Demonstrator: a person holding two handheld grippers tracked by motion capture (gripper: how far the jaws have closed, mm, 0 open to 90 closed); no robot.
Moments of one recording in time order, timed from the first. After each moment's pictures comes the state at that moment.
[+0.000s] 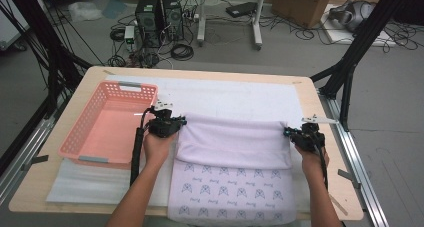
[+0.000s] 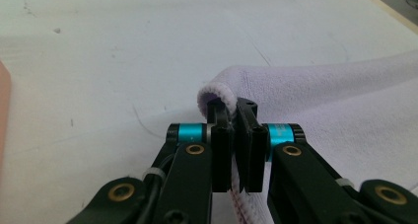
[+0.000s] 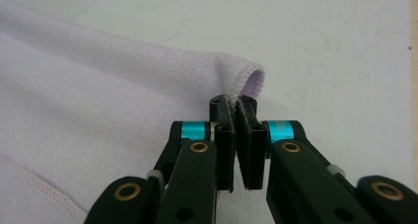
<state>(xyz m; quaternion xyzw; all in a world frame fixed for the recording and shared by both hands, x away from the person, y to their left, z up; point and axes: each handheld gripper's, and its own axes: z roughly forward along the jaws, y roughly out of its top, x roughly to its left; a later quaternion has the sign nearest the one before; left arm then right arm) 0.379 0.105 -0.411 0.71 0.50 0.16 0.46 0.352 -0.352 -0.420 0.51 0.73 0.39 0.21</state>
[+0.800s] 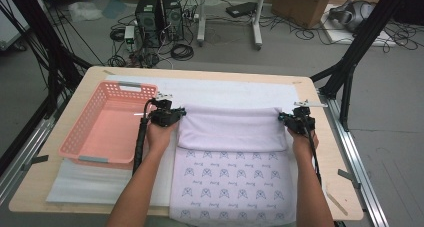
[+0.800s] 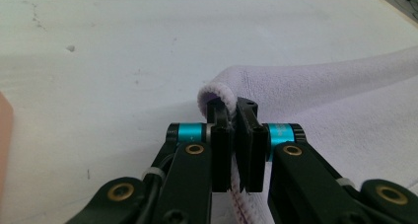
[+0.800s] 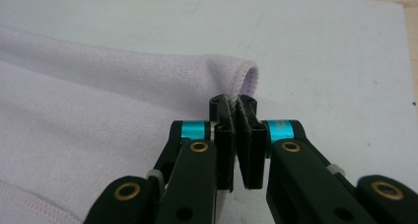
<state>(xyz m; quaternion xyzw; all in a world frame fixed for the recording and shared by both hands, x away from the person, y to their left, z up) 0.421 0.109 -0.430 0.71 0.51 0.17 0.46 0.410 -0.343 -0.426 0.53 0.72 0.39 0.22</state>
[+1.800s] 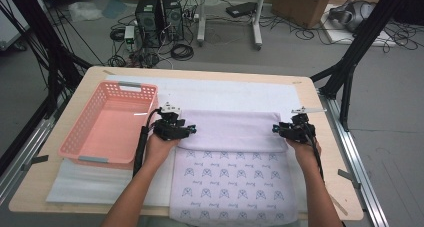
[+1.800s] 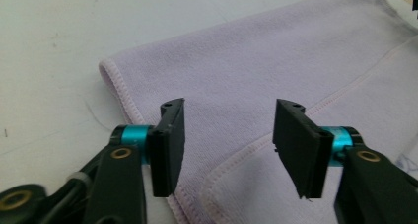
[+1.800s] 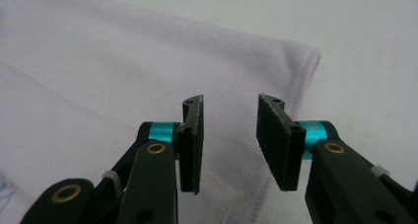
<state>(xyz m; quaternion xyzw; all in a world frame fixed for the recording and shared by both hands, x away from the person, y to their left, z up) 0.377 0.096 -0.425 0.77 0.44 0.13 0.45 0.380 -0.335 -0.420 0.50 0.76 0.38 0.16</state>
